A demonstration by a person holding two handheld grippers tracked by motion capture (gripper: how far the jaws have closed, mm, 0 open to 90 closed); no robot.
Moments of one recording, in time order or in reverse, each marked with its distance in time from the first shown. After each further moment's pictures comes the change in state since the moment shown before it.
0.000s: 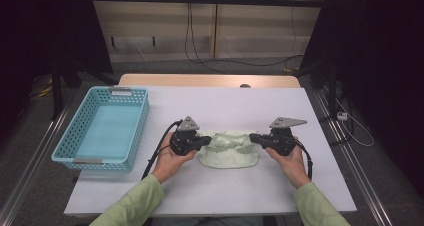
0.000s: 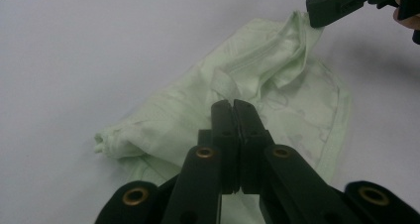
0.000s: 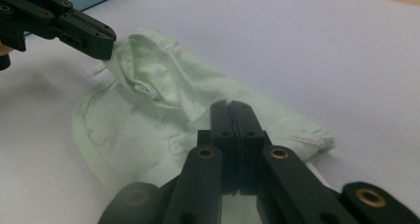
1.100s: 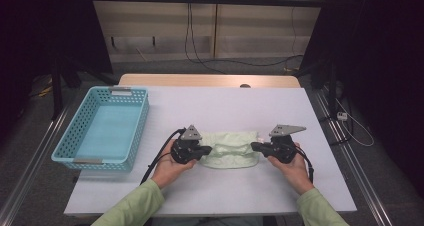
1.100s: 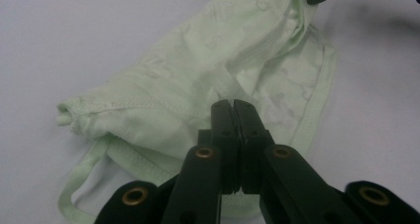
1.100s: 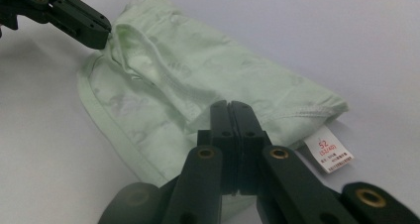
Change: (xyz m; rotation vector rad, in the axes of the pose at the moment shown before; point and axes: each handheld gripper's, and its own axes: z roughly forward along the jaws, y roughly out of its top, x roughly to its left) left arm -0.013 -0.015 0.001 0.077 -0.031 0.050; right arm 0.008 -0.016 -0.006 0.070 0.004 -0.035
